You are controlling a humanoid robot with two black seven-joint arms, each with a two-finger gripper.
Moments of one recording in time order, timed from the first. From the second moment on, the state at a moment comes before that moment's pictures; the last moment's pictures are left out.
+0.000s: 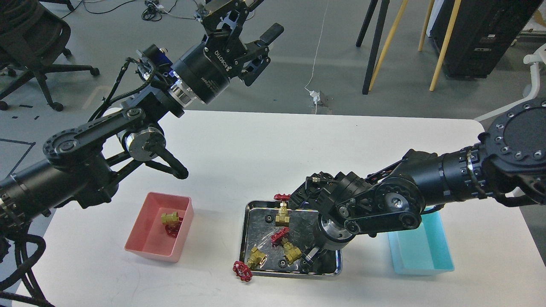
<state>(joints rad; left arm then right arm) -0.93 0.38 -0.48 -1.23 0.30 -0.28 -0.49 1.44 -0.01 -0.67 1.27 -0.91 0.49 -0.21</state>
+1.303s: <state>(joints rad) -0.90 0.38 -0.49 -1.23 0.30 -0.29 -0.49 1.40 0.00 -0.67 1.24 -0.91 0.49 -0.21</state>
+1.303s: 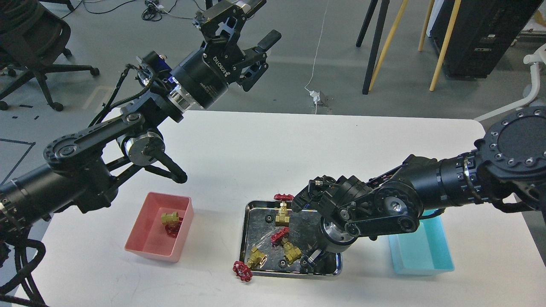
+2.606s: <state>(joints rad) -0.89 0.39 -0.50 -1.25 0.30 -0.29 -0.49 1.57 -0.30 -0.61 1.35 -0.91 0.49 -0.21</state>
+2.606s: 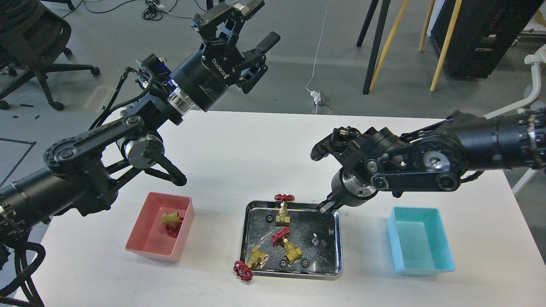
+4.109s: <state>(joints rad) -0.87 0.48 -0.50 -1.01 0.29 -0.46 -0.49 1.34 -0.95 0.18 1.15 0.02 0.49 -0.12</state>
